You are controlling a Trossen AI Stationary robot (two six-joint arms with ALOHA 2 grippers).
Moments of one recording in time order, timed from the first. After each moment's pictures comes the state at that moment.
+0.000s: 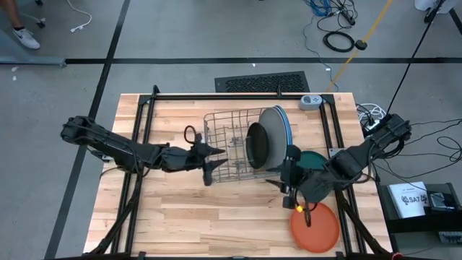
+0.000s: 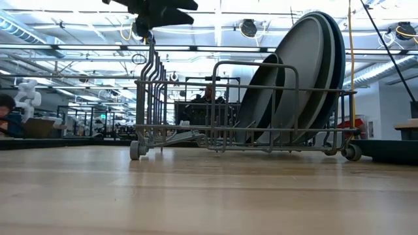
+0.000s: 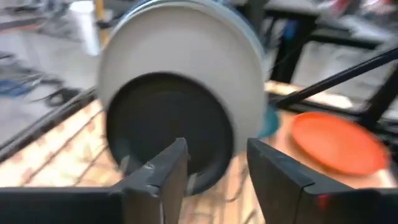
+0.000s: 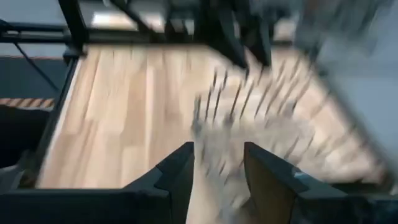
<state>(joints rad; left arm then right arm) -0.26 1.28 0.78 0.26 -0.47 -0.21 0.59 1.36 1.38 -0.70 0.68 0.36</state>
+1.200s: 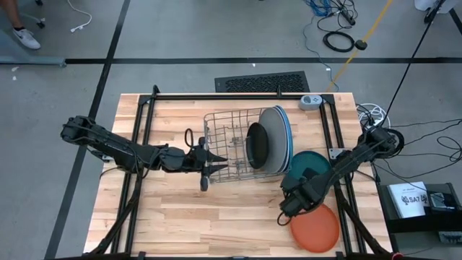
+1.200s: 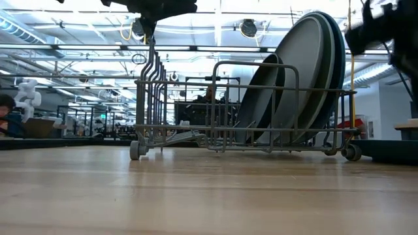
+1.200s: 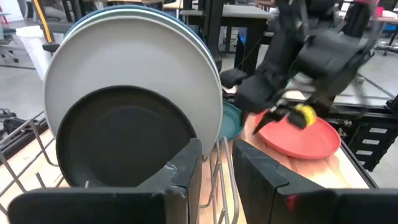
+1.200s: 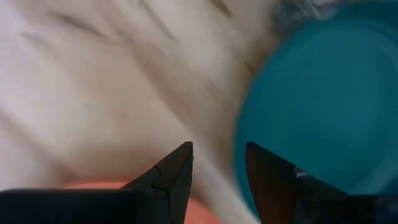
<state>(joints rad) -0.25 1.28 0.71 0.41 -0.32 -0.09 0.61 1.64 1.10 -1.14 0.12 1.23</state>
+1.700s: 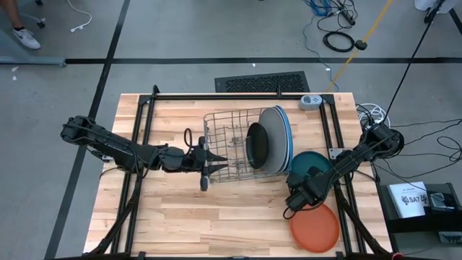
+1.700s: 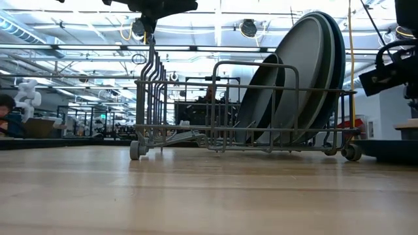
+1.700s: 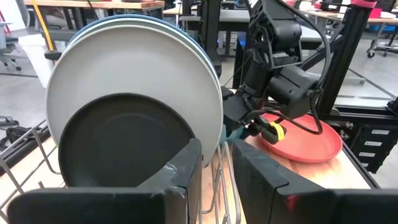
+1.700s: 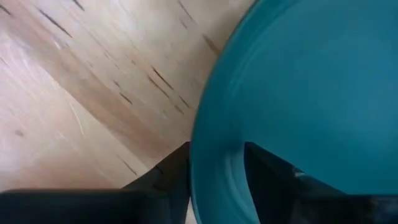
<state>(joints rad) -0.25 1.28 0.71 0.43 -0.32 -0.06 0.60 1.59 0.83 -0.94 0.12 1.29</state>
